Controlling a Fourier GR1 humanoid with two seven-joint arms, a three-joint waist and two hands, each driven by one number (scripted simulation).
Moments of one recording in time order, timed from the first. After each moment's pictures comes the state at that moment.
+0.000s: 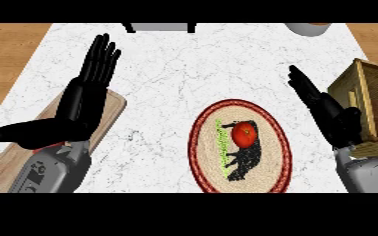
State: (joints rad) left arm -0.30 0.30 -0.27 -1.66 0.30 0.28 -0.07; right arm -0.19 -0.50 0.24 -1.52 -0.22 -0.04 0.07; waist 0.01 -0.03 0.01
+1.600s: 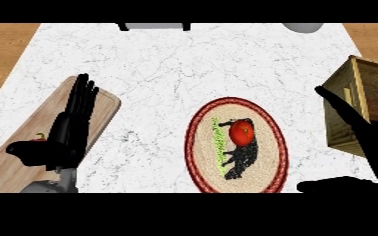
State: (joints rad) left arm -0.04 0.30 -0.22 -1.64 0.26 0.35 -0.05; right arm -0.02 -0.71 0.24 -2.14 0.17 -0.03 0.69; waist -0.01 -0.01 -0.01
